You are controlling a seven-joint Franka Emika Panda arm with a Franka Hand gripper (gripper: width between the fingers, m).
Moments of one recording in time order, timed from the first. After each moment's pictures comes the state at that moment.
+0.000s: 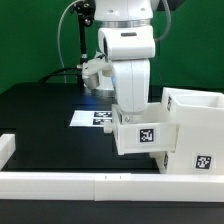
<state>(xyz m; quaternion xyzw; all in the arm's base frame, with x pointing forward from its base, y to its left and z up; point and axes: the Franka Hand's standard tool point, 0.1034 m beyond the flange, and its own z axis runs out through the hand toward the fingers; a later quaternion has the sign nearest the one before) 0.547 -0.009 0.066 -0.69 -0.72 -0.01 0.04</state>
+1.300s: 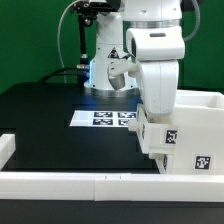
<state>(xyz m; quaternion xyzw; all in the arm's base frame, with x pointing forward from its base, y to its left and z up) 0.549 0.028 0.065 -0.71 -0.70 -0.01 0.04</state>
